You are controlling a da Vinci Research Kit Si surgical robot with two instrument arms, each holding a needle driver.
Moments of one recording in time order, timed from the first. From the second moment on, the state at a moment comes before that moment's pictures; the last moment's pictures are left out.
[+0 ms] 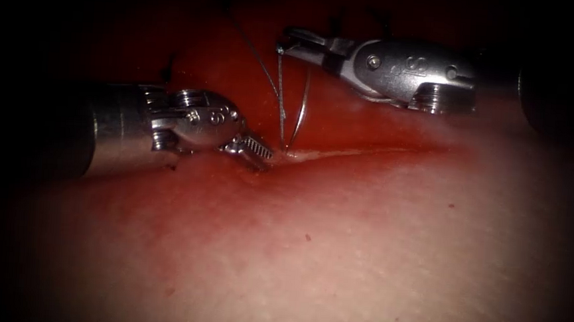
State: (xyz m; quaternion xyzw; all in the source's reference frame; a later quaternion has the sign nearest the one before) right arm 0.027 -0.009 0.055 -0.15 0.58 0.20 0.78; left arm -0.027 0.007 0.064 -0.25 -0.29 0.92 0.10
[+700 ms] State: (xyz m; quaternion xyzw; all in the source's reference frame) right arm 0.028 -0.012 0.057 -0.16 0.55 0.13 0.81; left arm -0.026 0.006 0.064 -0.25 -0.30 0.92 0.09
